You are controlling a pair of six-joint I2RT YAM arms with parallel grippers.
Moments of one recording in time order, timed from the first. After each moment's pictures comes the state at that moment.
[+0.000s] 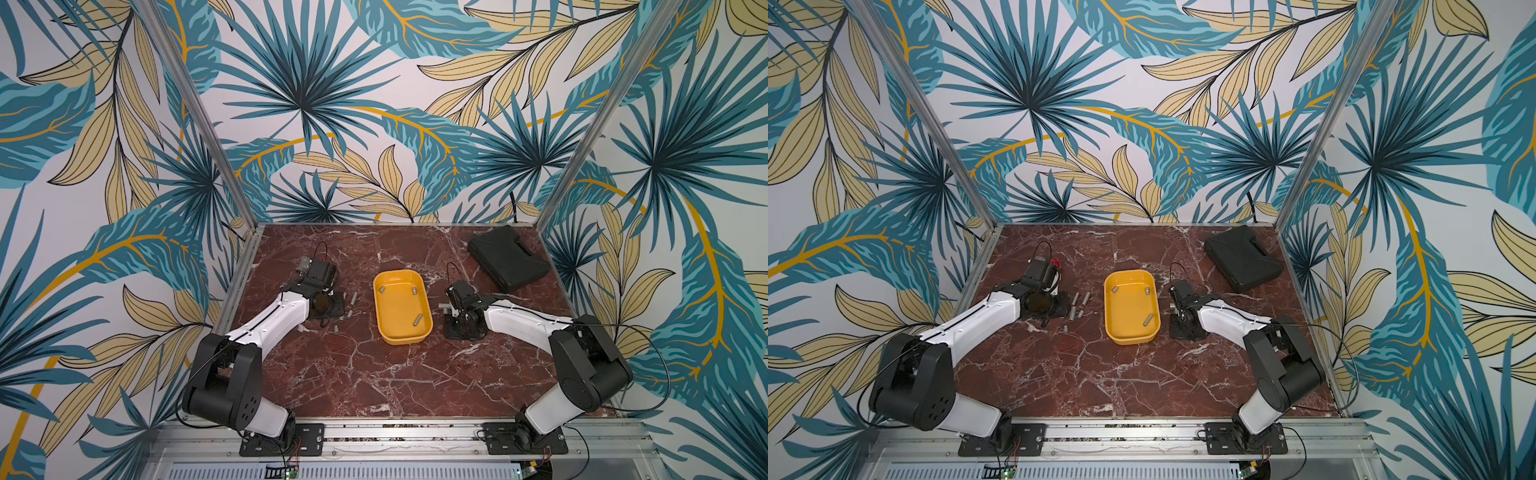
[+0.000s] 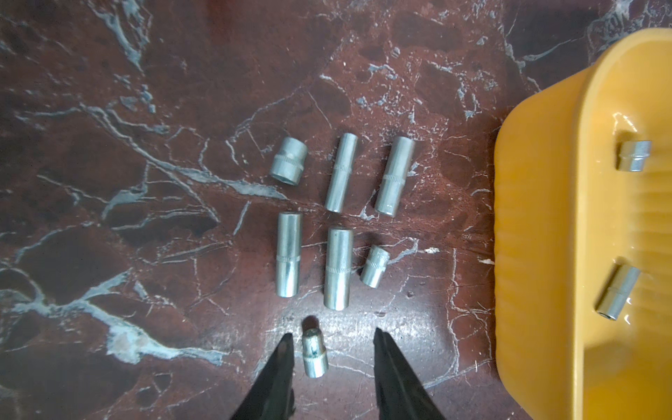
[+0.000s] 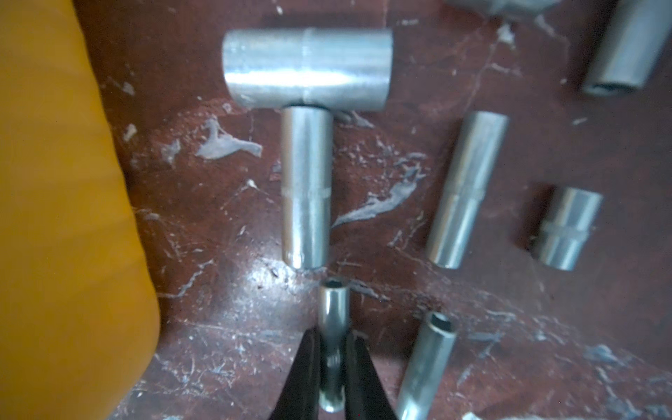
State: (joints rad) left arm -0.27 1.49 0.97 -0.59 0.05 -0.42; right arm 0.46 1.62 0.88 -0.55 0.03 0.50
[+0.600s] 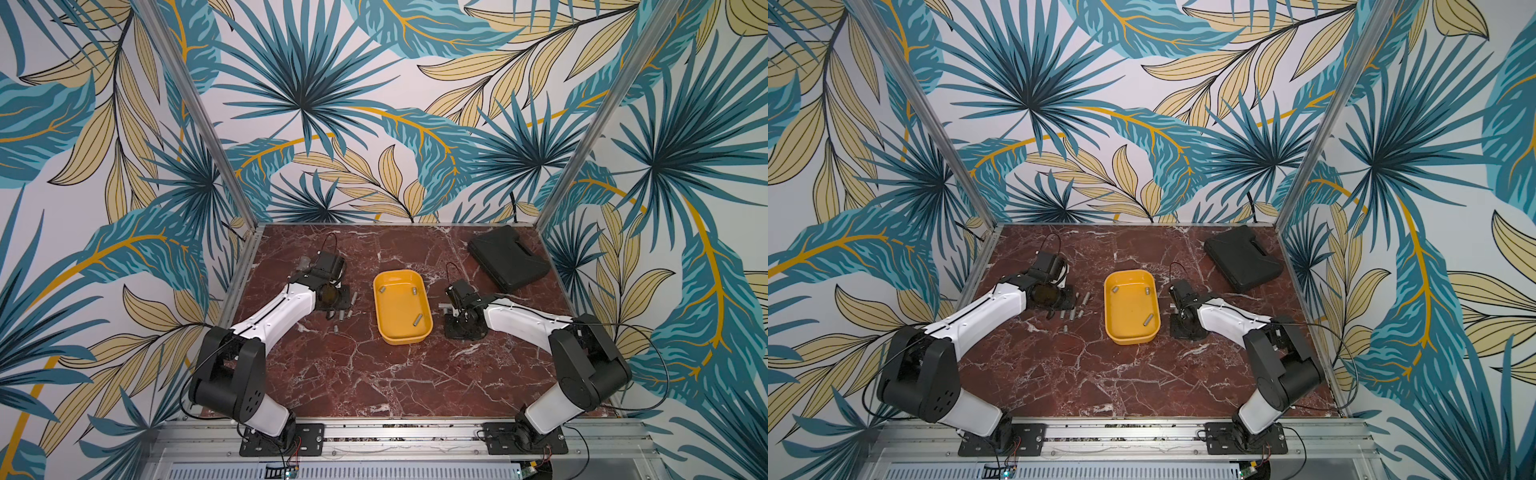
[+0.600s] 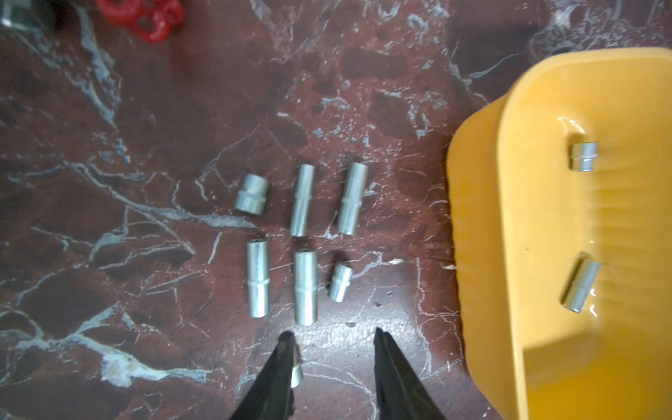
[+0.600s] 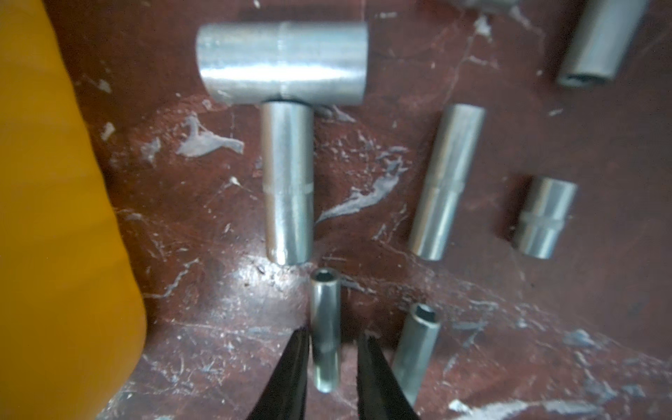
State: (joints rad) left arm -0.35 1.55 1.12 -0.65 0.04 -0.38; right arm 0.46 1.61 0.92 -0.61 0.06 0.50
